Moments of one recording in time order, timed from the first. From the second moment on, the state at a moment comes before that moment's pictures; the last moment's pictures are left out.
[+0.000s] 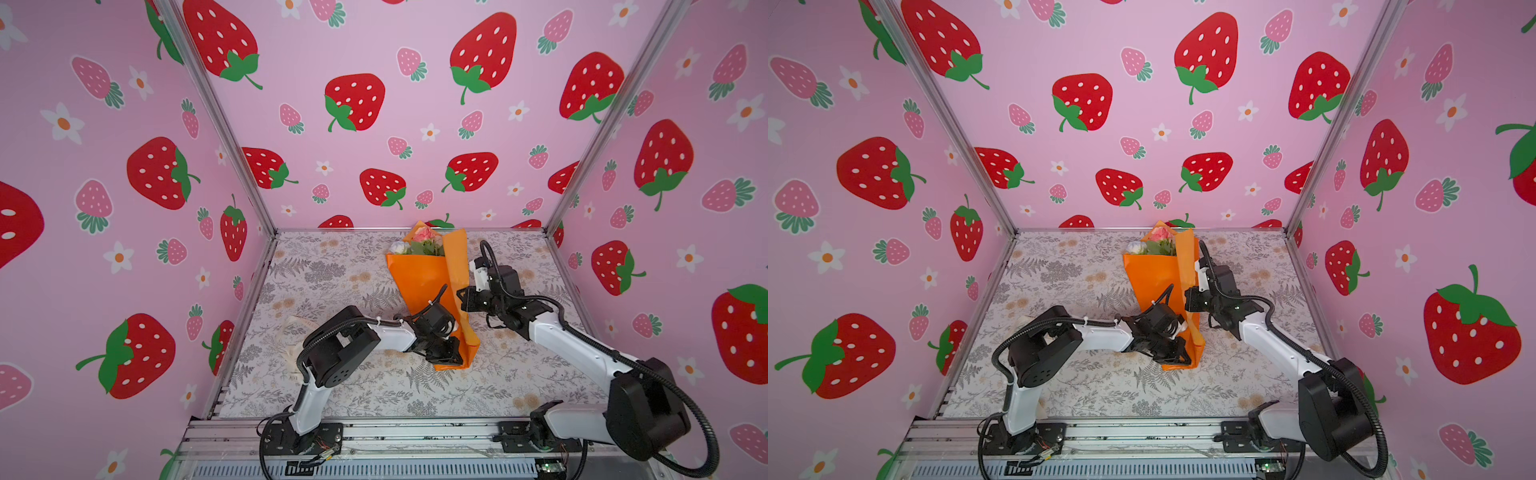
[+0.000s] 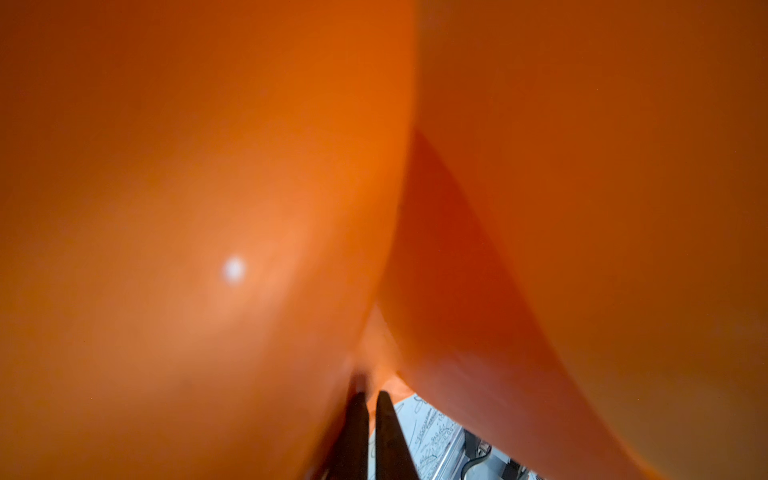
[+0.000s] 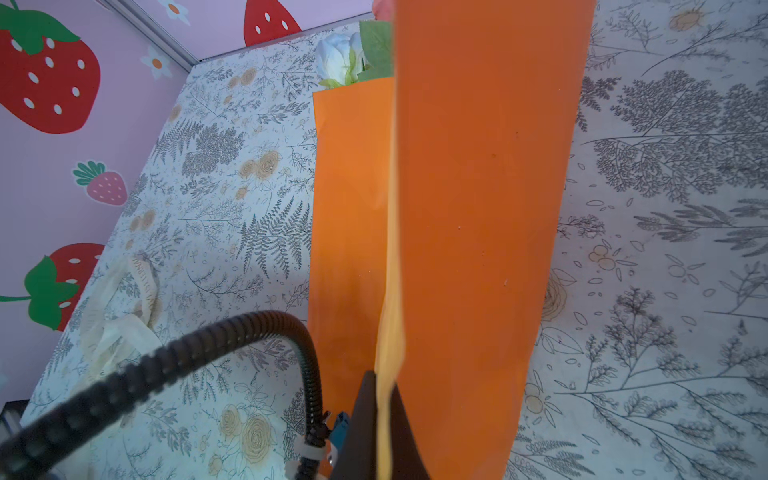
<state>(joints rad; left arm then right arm) -0.93 2.03 1.13 -0.03 0.58 -0.84 0.53 1.32 0.83 -0.16 -0.18 0.36</state>
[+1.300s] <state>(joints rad) -0.68 1.56 0.65 0.18 0.34 -1.01 0.74 1.66 0.95 -0.14 -0.19 0.48</state>
